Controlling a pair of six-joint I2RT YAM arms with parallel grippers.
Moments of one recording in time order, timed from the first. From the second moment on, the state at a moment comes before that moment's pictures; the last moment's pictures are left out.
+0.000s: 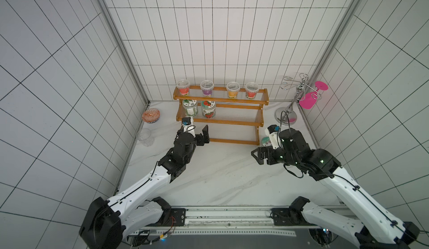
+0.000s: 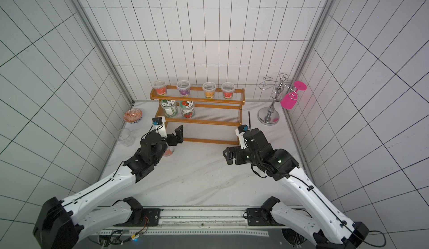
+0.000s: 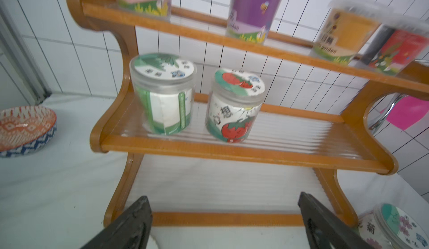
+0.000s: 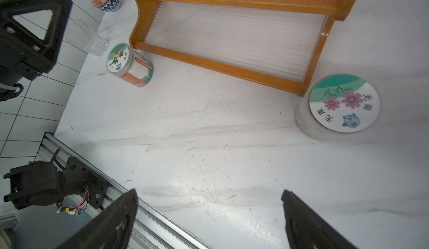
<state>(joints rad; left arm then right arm) -0.57 1.04 0.67 0.04 -0.36 -0.39 0.75 0.93 1.05 -0.89 -0.10 0.41</state>
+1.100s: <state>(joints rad) -0.32 1.44 0.92 -0.56 -0.19 -0.52 0.76 0.98 0.90 -0.64 -0.28 0.39</state>
